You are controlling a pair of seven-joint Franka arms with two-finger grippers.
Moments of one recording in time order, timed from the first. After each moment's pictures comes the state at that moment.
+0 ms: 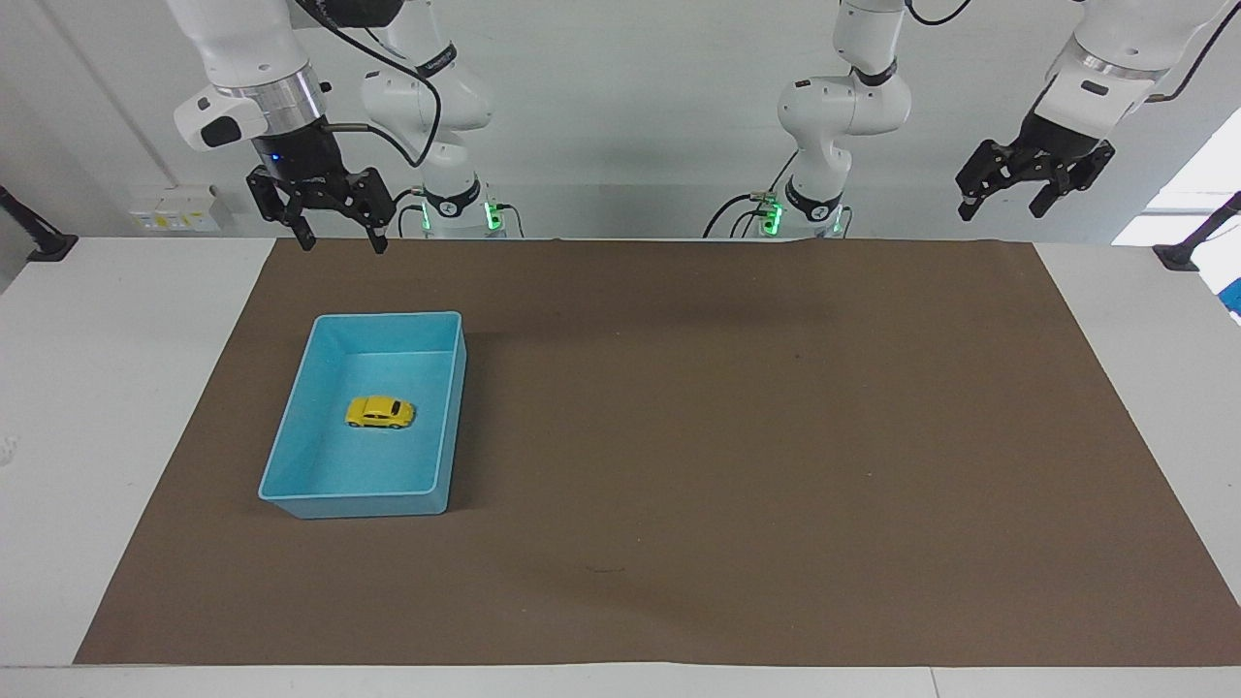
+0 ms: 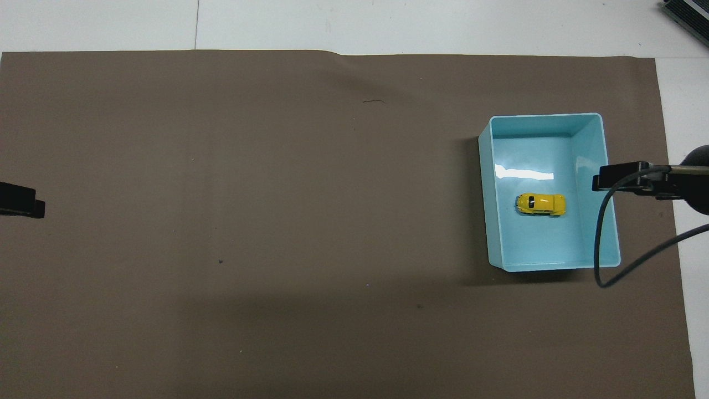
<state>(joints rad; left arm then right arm) -0.03 -0.09 0.00 -1.54 0.00 1.42 -0.04 -0.07 -0.13 0.09 -1.70 0.06 1.69 0.16</state>
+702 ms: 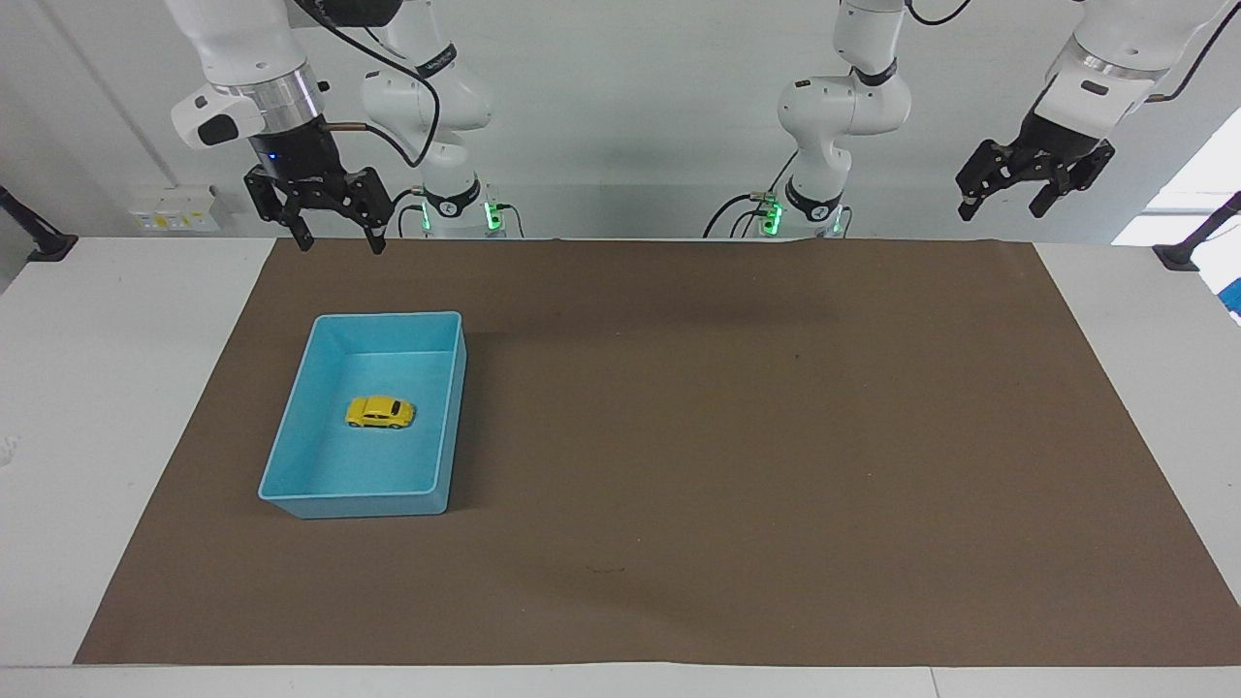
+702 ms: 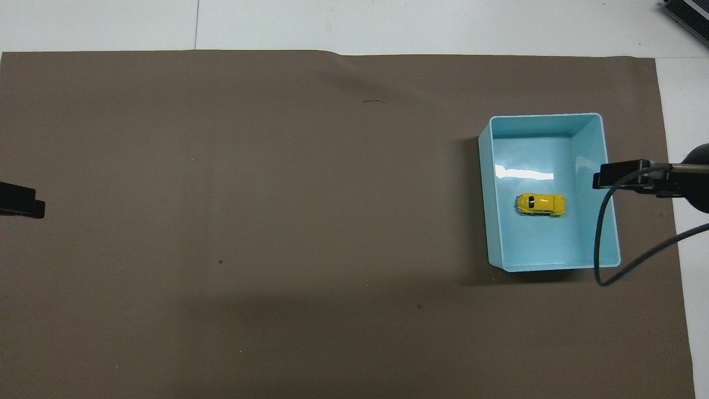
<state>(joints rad) -0.03 -0.09 0.00 -1.54 0.00 1.42 -0.04 -0.07 -0.13 0.09 -1.70 0.06 1.70 0.16</state>
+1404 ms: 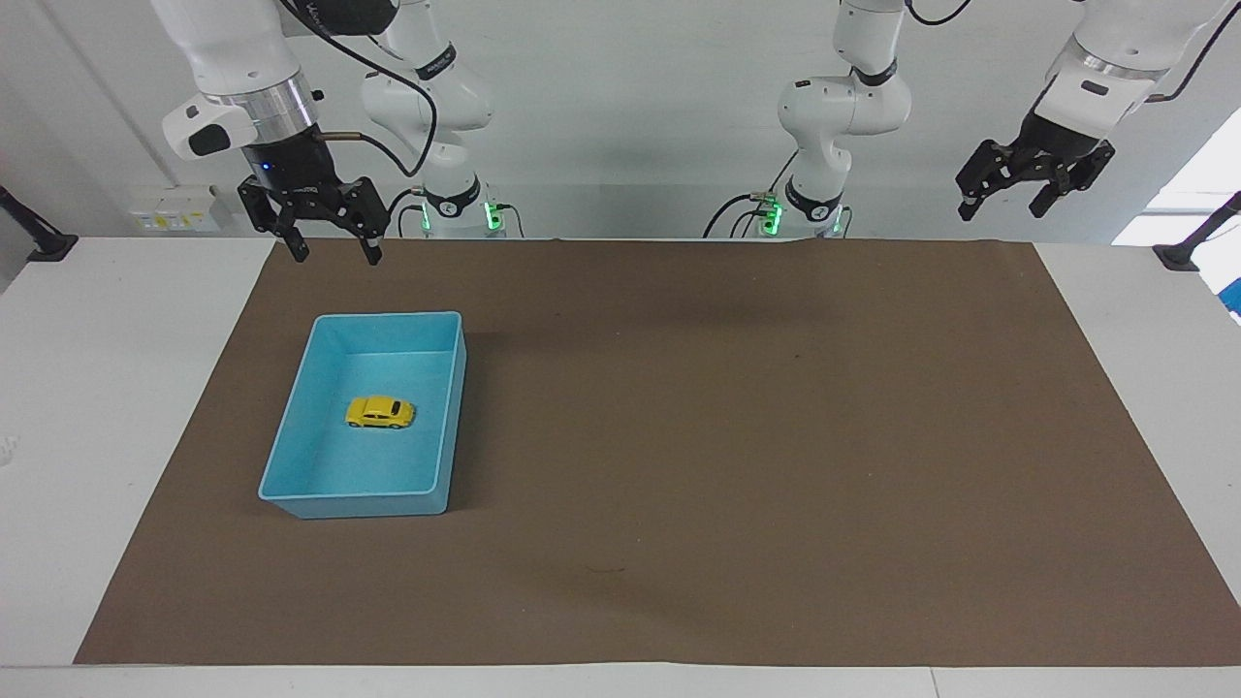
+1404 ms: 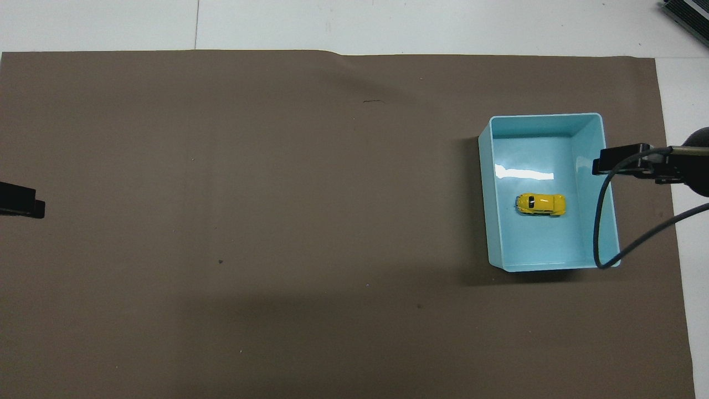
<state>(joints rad) -0.03 -0.09 0.00 -1.54 0.00 1.42 -0.04 -0.07 -0.08 0.09 -1.64 0.06 1.71 0.16</state>
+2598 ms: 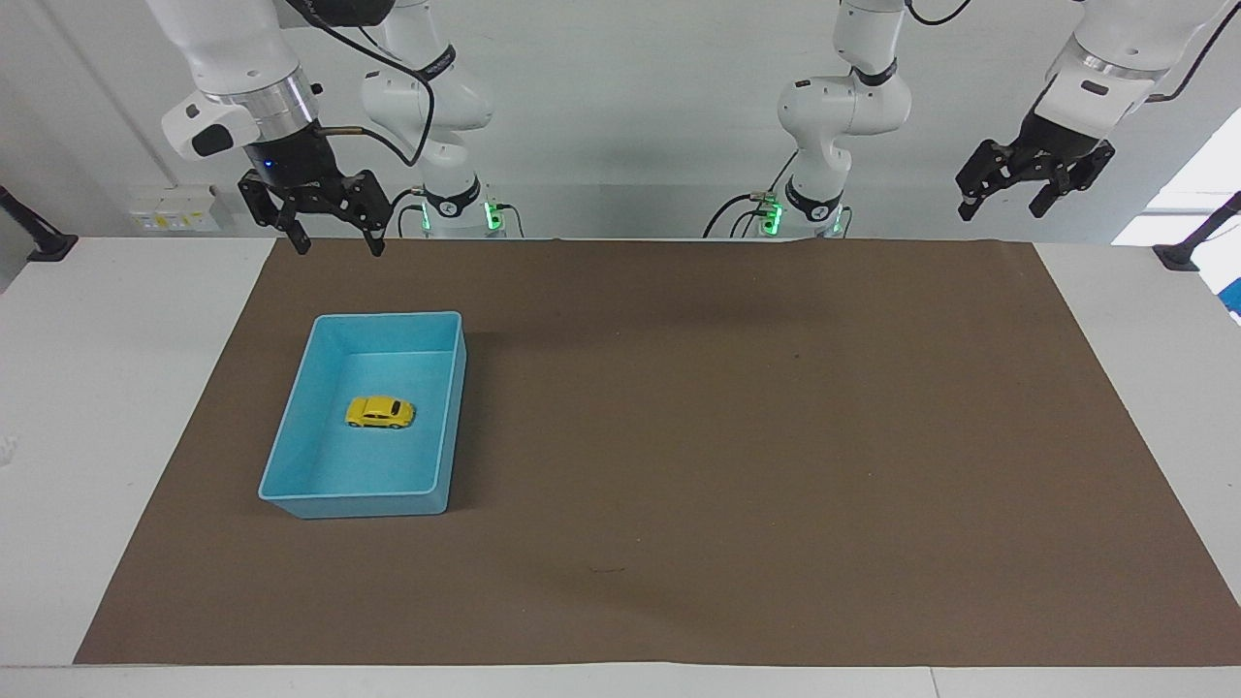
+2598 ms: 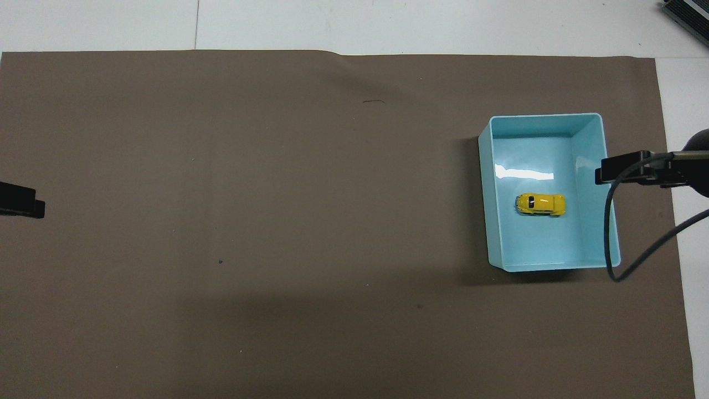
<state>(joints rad) -0.03 -0.09 0.00 -1.54 0.00 1.42 -0.04 -0.07 -0.05 0.10 -1.58 0.03 1.61 0.07</state>
